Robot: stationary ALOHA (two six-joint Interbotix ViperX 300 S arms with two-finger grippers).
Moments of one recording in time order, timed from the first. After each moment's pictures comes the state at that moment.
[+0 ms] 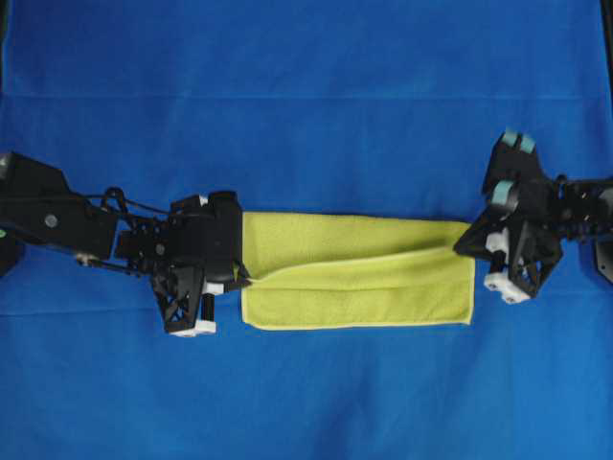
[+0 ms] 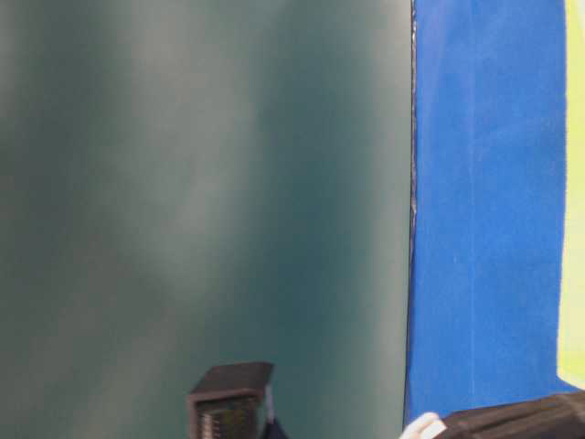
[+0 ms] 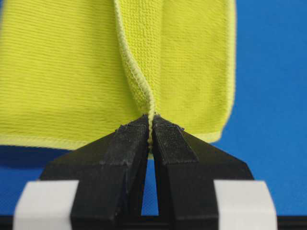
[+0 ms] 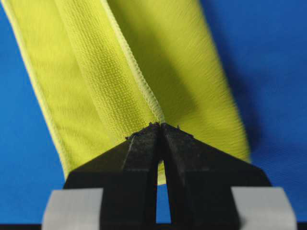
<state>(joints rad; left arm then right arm) -0.16 0.04 0.80 -0.03 0.02 -0.19 0.08 -0.36 1.13 0.09 0.15 0.46</state>
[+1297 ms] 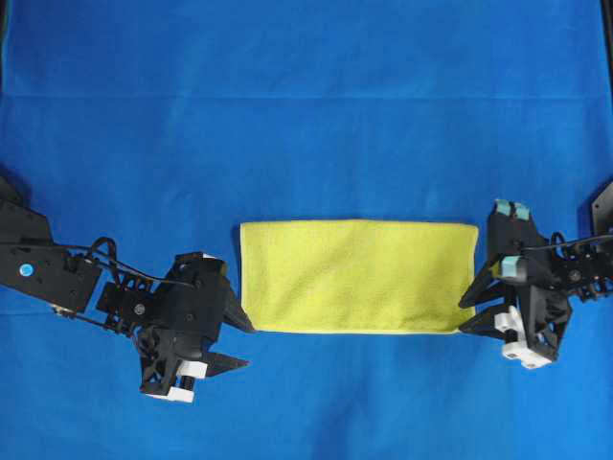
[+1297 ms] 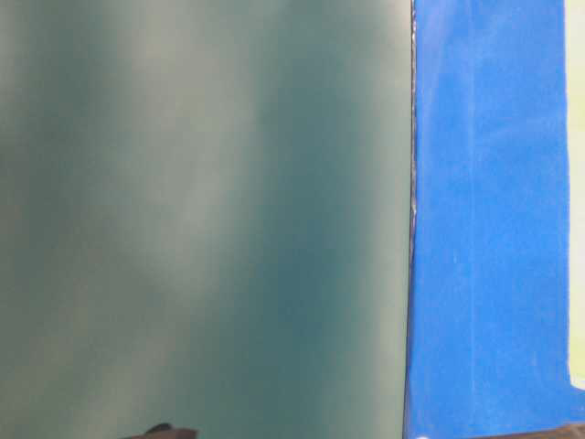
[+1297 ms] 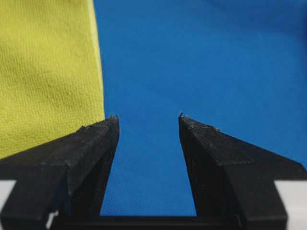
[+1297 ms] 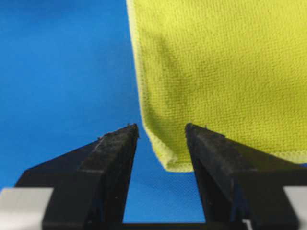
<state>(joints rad) -0.34 -0.01 0.77 -0.03 -0.04 -0.19 0.35 -0.35 1.13 0.14 0.04 0.50</state>
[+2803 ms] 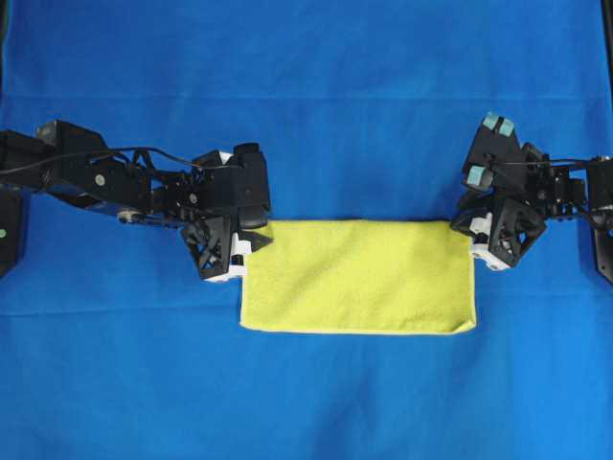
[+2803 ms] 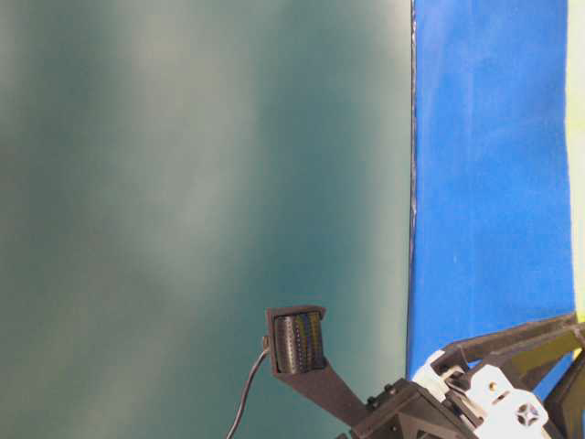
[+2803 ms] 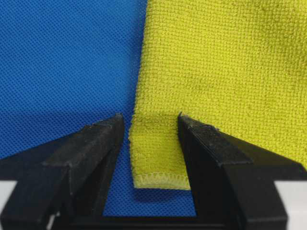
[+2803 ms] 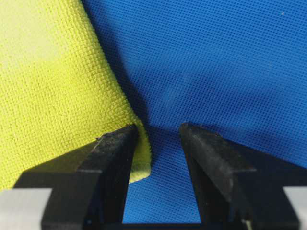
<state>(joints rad) 0.04 0.18 0.75 -0.03 -0.02 -0.08 -0.10 -0.19 1.14 -0.14 0.09 0.51</state>
